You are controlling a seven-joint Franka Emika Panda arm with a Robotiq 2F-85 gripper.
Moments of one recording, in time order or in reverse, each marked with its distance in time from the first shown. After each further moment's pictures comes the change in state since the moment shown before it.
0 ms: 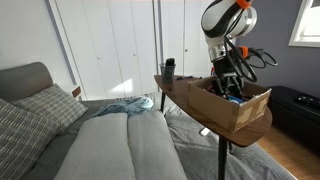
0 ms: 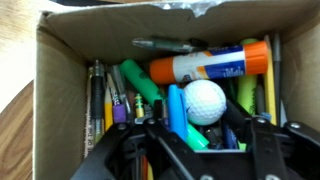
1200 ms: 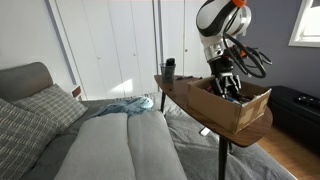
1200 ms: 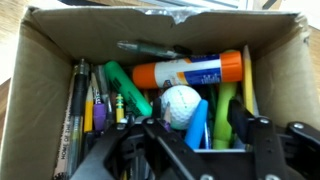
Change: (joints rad) arm 0.014 0.016 0.031 0.029 0.002 -0.058 -0.062
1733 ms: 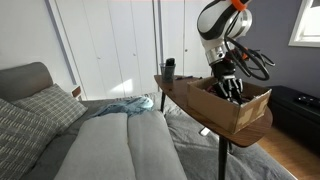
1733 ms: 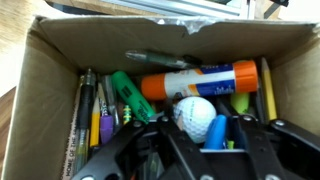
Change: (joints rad) arm -0.005 0.003 -0.004 -0.022 -0.005 -0.009 0.004
